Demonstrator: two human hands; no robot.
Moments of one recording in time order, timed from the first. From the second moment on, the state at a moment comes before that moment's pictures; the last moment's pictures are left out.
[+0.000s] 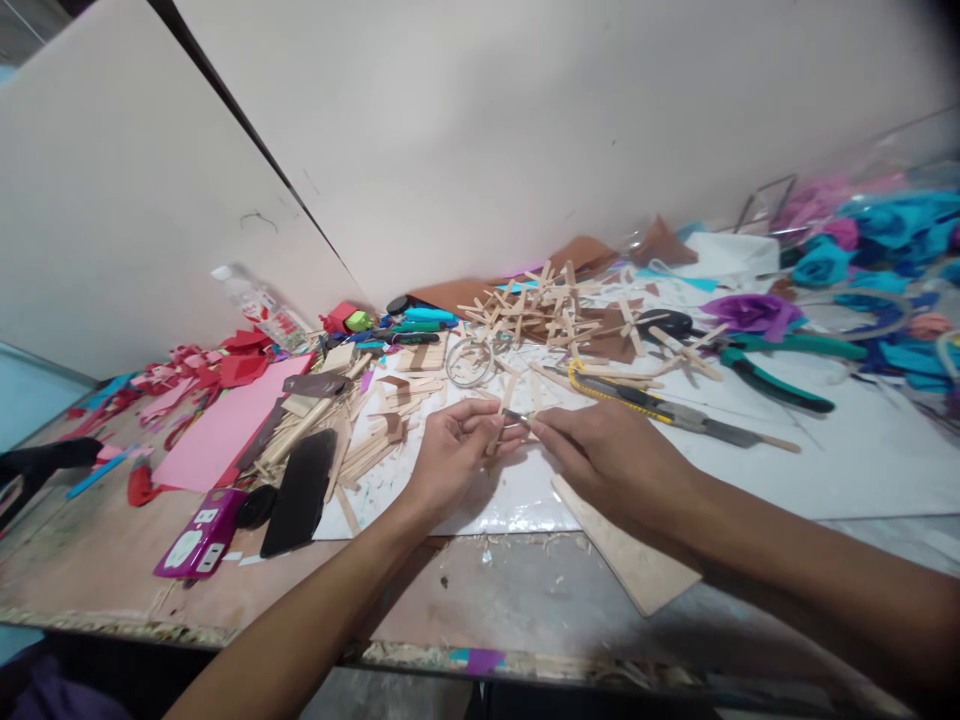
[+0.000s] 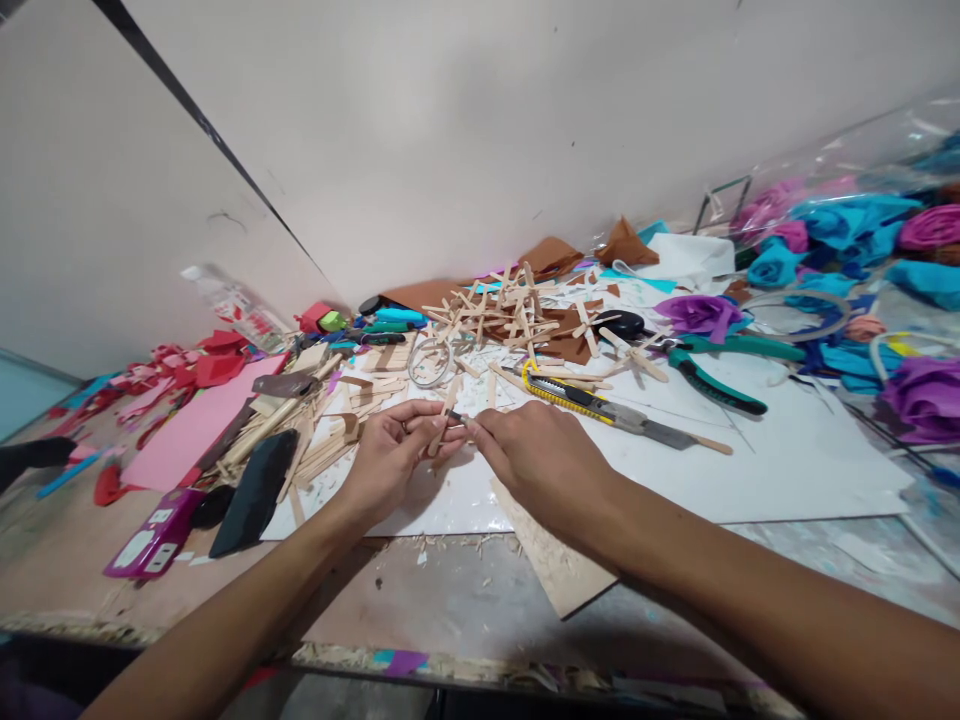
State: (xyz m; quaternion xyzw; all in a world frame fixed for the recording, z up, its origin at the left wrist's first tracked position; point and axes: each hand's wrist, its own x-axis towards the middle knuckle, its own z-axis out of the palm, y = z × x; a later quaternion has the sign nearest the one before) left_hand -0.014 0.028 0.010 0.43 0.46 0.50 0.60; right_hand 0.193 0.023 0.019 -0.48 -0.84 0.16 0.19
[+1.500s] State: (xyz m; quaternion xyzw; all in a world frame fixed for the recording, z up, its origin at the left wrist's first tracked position) left_hand -0.025 0.032 0.010 0.66 0.49 0.36 0.43; right_hand 0.209 0.050 0.021 -0.48 -0.79 0.23 0.30
